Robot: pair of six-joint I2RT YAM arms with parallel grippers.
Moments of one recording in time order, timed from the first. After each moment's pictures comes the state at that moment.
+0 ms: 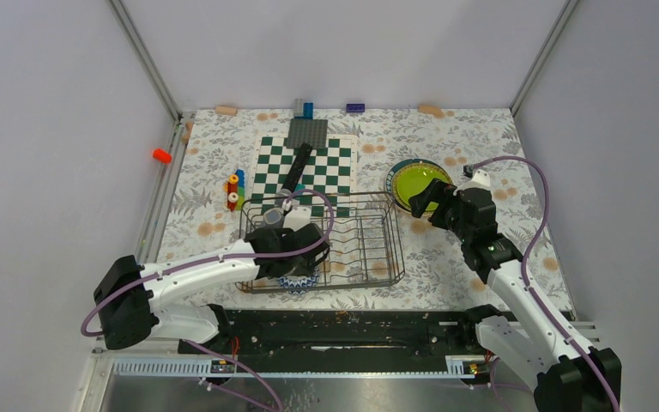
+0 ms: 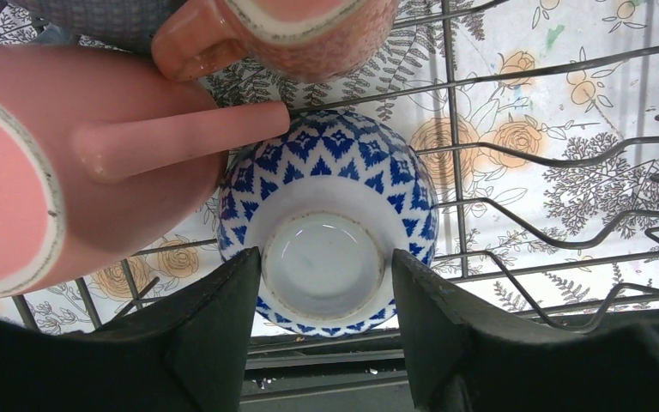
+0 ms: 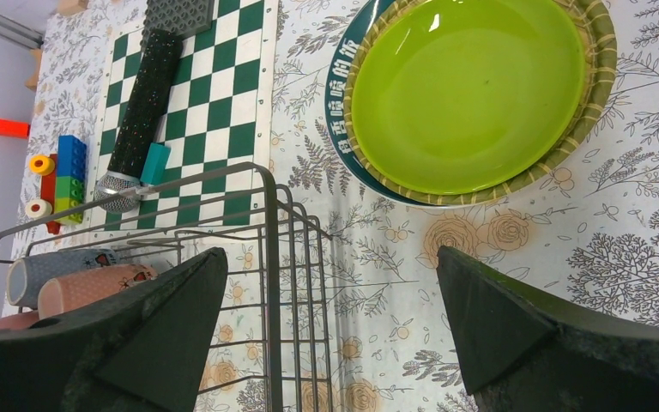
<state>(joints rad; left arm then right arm) -1.05 1.26 0.87 -0.83 -0.45 -0.87 0.27 0.87 0.57 -0.15 0.02 0.57</state>
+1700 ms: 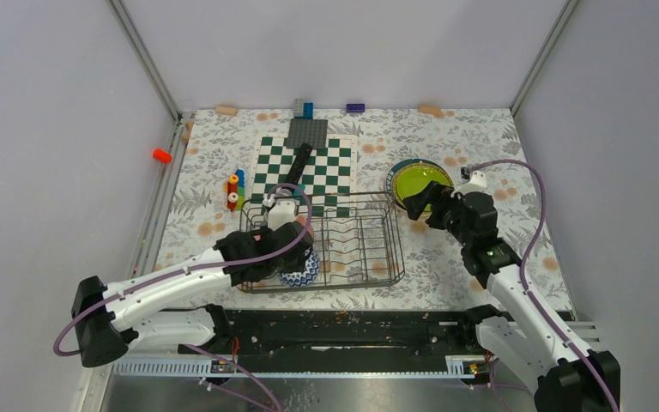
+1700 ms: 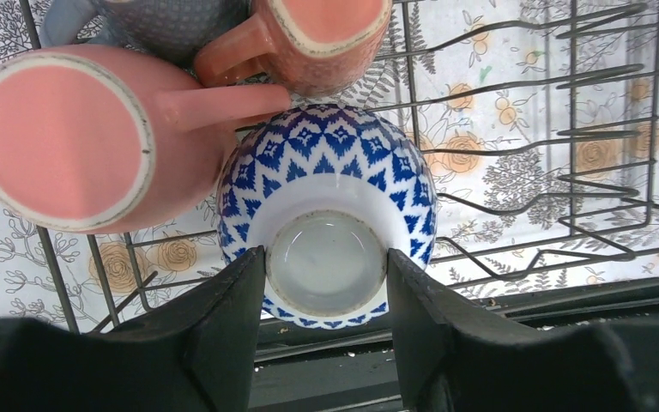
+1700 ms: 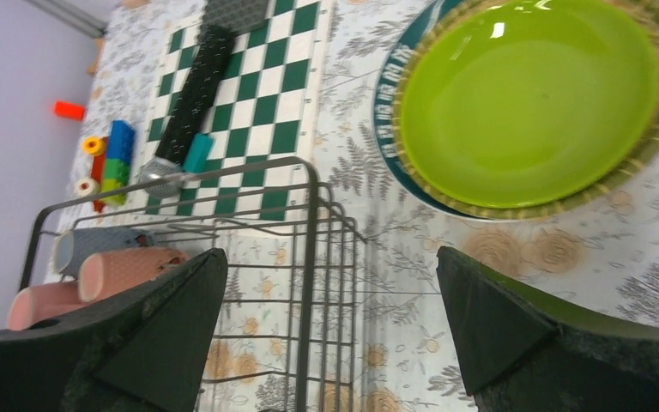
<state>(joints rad) -1.05 1.09 0.88 -0.87 -0.47 -0.90 0.27 0.84 0.53 -0.06 -0.05 0.57</state>
